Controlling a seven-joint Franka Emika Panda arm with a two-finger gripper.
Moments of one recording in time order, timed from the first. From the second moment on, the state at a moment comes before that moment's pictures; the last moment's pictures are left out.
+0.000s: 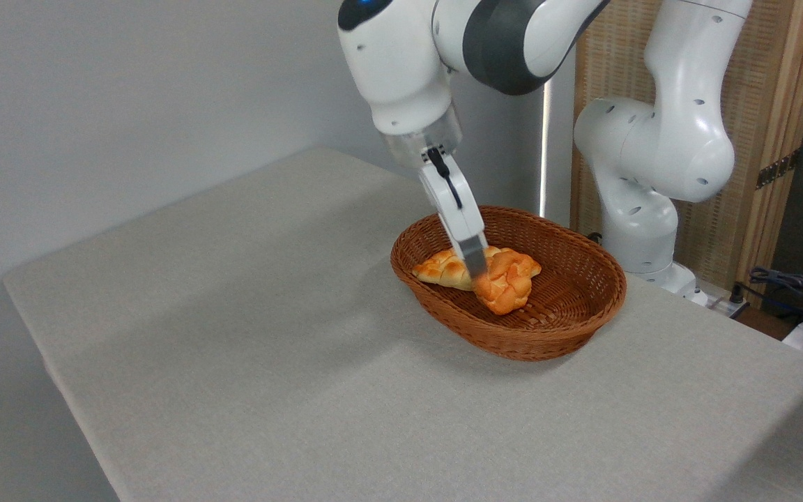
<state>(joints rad) -0.18 -0.42 0.09 -2.34 -0.05 1.64 1.14</state>
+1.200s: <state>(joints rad) -0.17 -0.05 0.15 -1.66 -0.08 1.68 0.79</state>
